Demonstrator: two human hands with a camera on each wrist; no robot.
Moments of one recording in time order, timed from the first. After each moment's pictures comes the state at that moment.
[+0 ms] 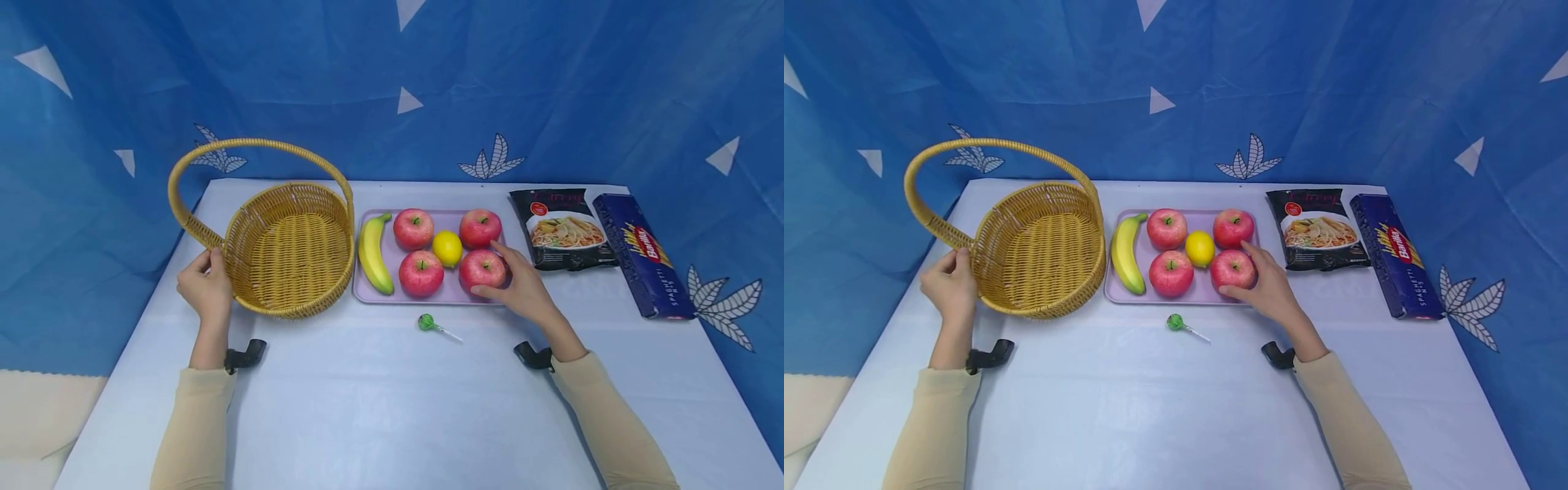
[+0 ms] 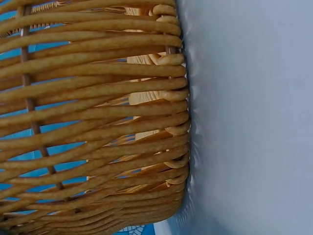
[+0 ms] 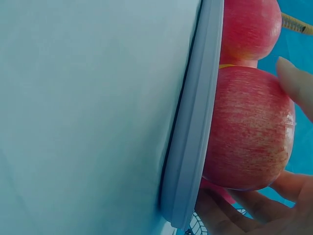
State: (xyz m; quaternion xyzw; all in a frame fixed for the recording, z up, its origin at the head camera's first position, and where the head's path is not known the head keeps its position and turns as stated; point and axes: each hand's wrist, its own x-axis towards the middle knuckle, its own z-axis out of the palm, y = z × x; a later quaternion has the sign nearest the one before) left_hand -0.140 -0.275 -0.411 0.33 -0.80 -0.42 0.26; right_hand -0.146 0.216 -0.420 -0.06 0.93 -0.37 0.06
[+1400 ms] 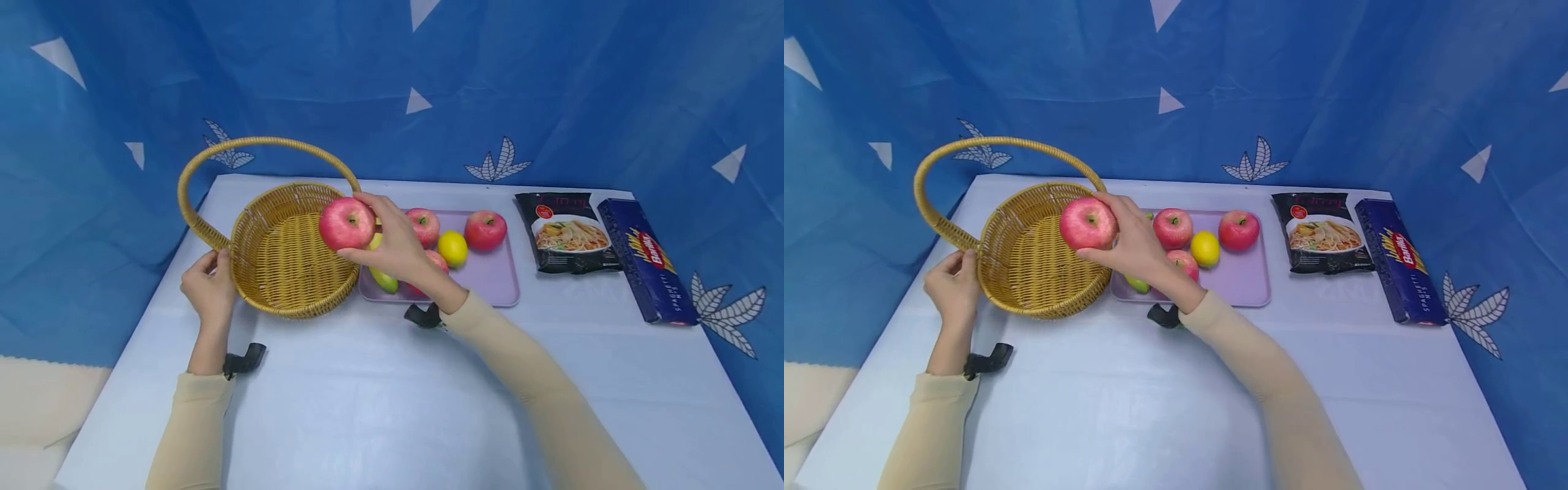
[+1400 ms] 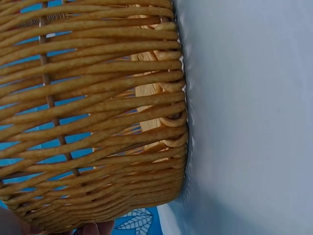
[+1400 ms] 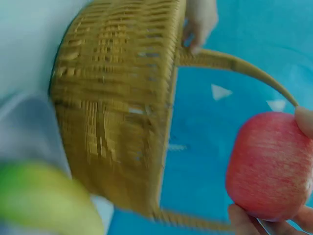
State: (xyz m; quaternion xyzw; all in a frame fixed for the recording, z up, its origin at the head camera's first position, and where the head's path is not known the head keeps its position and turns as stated) left_hand -0.123 -0.278 -0.406 0.30 -0.81 -0.44 0.24; right_hand -0.175 0.017 -0.338 -0.28 0.83 -0.48 -0.04
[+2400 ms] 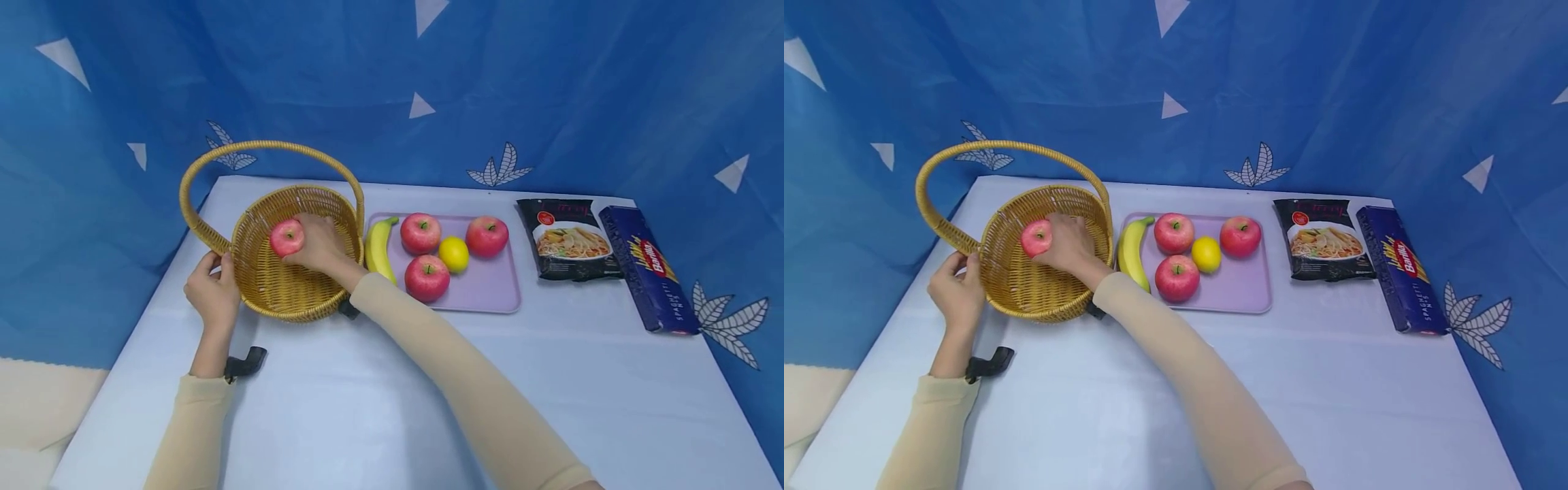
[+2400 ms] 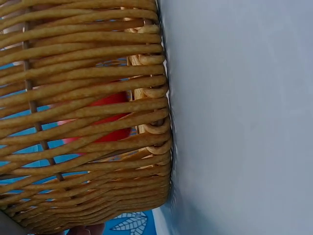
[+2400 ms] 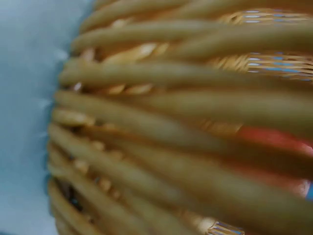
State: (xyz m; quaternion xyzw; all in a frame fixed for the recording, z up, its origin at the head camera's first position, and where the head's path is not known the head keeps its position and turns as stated) left_hand -0.124 -0.277 -0.418 0.24 -0.84 -0.38 0.31; right_hand -0.224 -0.120 -0.398 -0.22 0.93 -0.29 0.05
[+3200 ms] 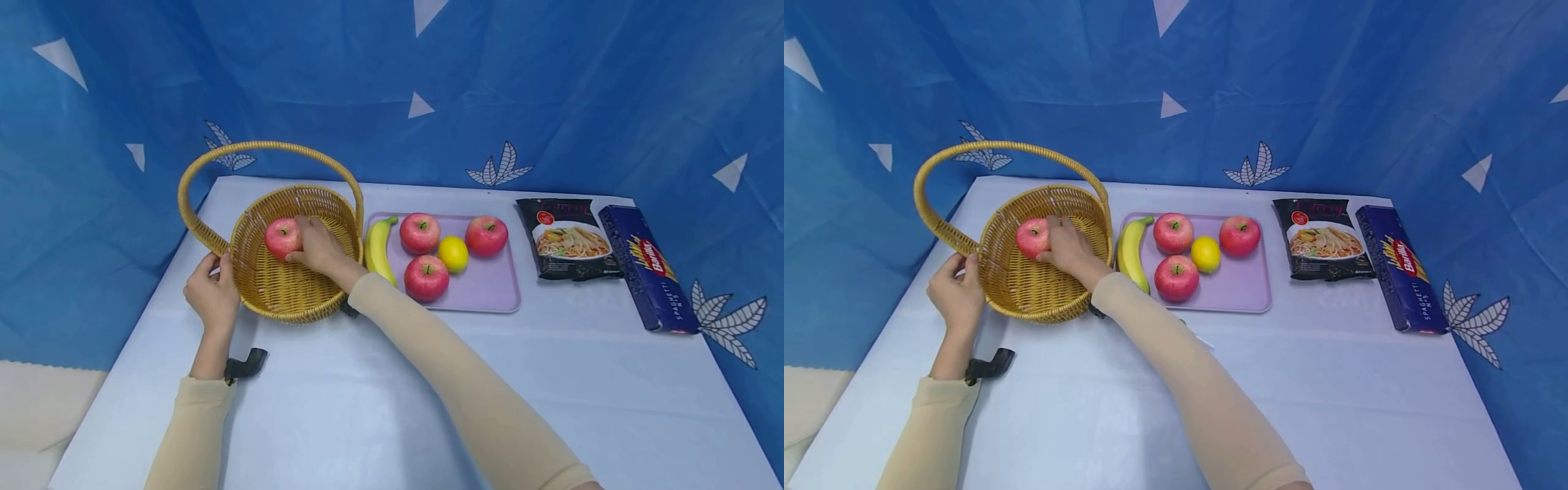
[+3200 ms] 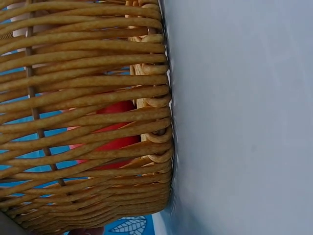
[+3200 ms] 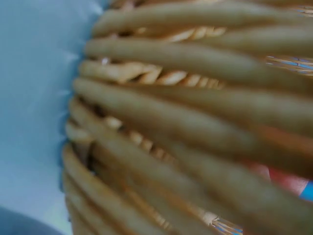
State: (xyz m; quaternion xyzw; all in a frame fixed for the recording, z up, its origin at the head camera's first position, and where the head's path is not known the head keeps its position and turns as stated) left_hand -0.124 -0.279 -0.420 0.24 -0.83 -0.38 0.32; right_hand -0.226 -0.123 -0.404 -0.22 0.93 -0.28 0.10
